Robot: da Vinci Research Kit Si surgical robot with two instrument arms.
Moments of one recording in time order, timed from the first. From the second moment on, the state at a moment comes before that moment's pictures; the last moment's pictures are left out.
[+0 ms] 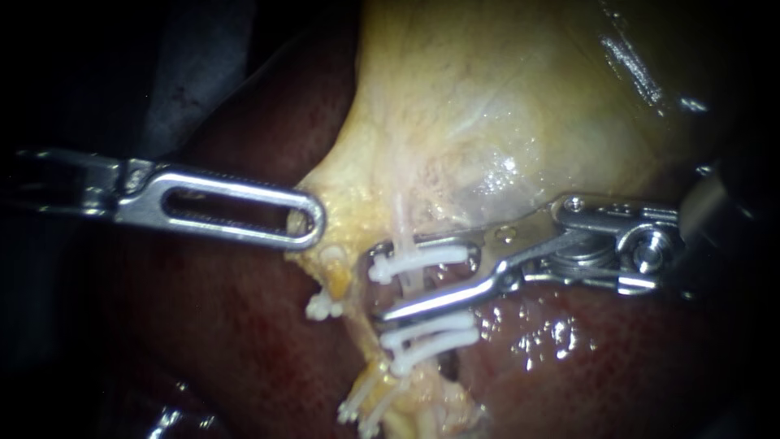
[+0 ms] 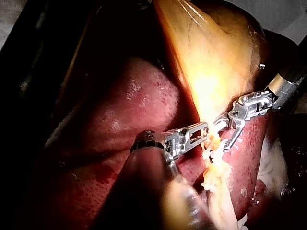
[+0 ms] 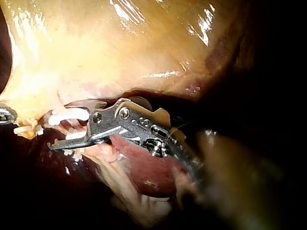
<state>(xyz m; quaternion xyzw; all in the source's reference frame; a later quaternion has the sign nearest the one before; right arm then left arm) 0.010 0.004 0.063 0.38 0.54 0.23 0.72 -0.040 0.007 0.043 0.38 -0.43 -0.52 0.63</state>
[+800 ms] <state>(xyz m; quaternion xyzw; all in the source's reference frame) 0.004 0.005 0.062 0.35 0.55 0.24 0.72 -0.040 0.007 0.043 0.38 -0.43 -0.52 0.63</state>
